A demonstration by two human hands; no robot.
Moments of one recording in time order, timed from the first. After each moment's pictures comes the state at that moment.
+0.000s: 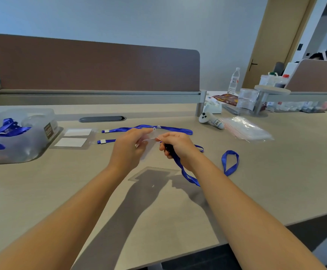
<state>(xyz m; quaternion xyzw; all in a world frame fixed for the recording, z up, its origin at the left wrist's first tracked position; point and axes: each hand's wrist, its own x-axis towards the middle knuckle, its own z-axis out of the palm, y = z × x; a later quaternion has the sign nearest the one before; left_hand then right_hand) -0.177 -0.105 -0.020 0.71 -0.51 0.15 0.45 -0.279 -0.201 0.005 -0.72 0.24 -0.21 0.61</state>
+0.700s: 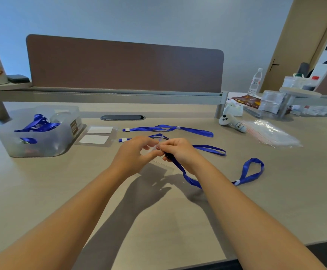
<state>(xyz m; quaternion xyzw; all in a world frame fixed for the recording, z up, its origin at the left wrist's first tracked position) -0.144 -0.070 -0.024 0.77 -0.50 0.04 0.39 -0.235 -0.178 -0.009 -0.78 0.22 -0.14 0.57</state>
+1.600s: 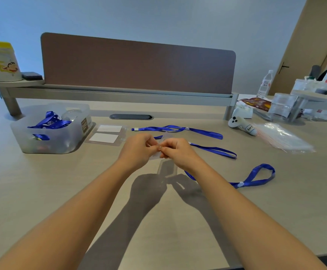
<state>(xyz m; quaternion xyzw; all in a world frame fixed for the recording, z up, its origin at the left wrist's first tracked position) -0.132 -0.067 -0.014 0.81 -0.41 -0.02 0.42 -0.213 -0.158 -0.008 -0.86 0.18 -0.14 0.46</state>
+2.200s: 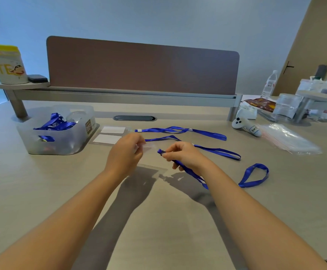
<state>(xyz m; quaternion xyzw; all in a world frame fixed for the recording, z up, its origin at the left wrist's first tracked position) -0.111 -0.042 -0.032 0.81 -0.43 0.14 0.39 -0.215 -0.174 -0.014 -0.82 0.23 -0.07 0.51</state>
